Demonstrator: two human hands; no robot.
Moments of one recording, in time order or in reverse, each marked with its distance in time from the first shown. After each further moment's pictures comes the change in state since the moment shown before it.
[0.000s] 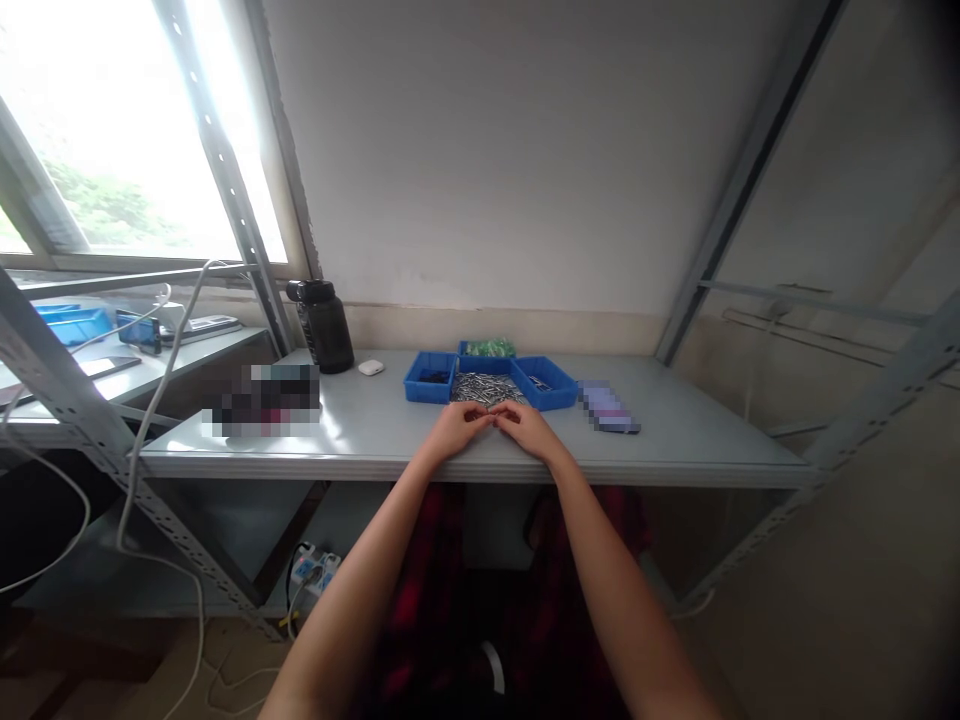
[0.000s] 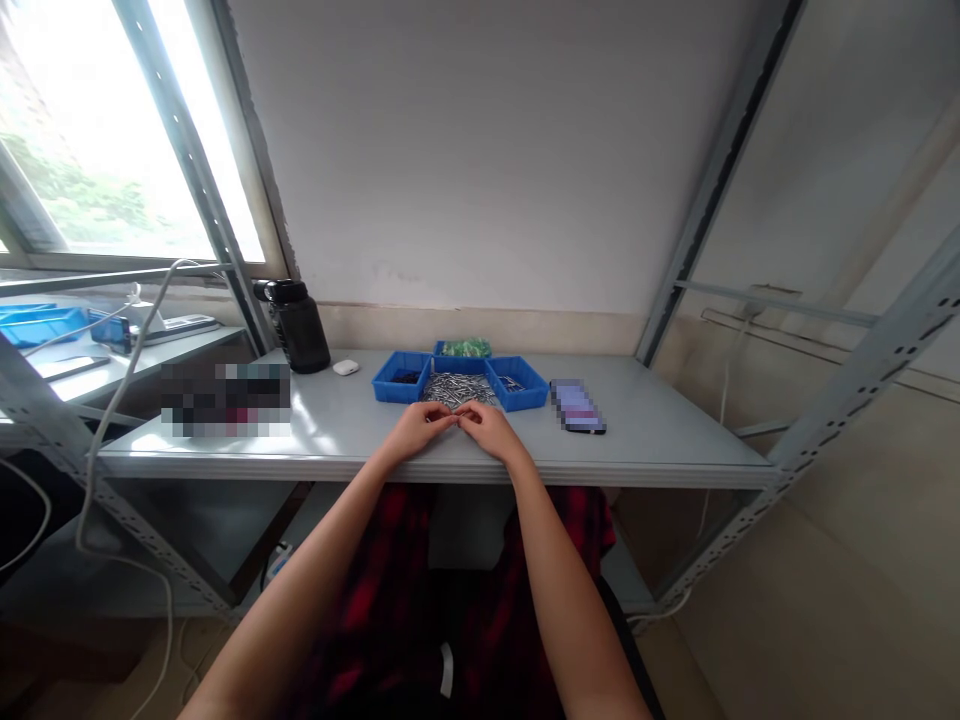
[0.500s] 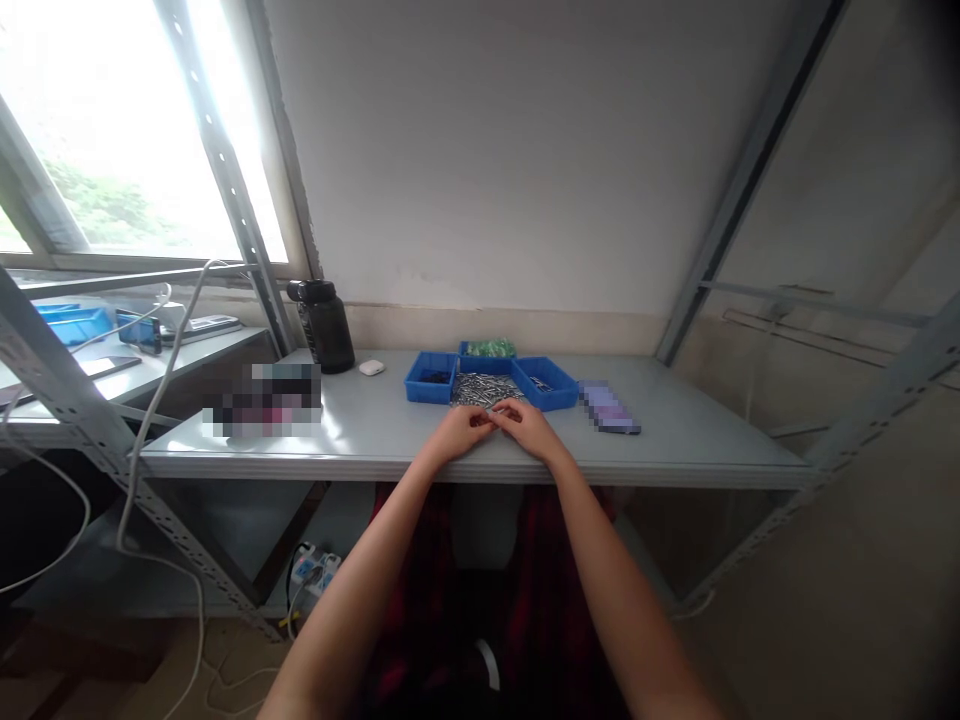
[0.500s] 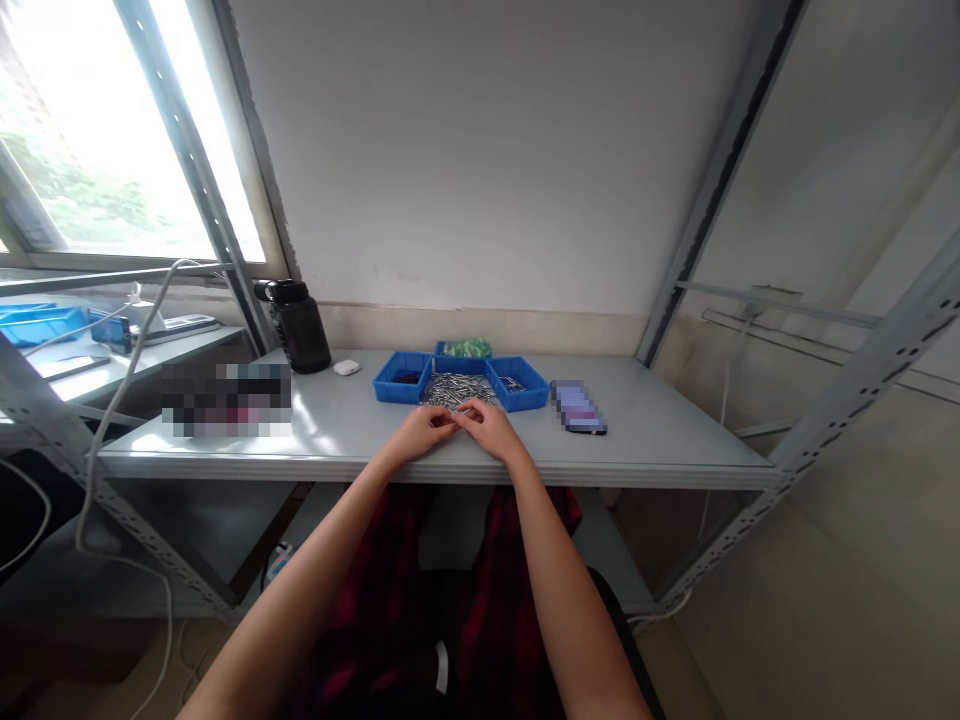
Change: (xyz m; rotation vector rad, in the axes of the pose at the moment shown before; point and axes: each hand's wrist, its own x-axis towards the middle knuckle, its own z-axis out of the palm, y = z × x) left_hand -0.002 0.001 0.003 0.062 -0.075 0.014; right_hand 0.000 -0.001 0.001 -0.018 0.051 0.019
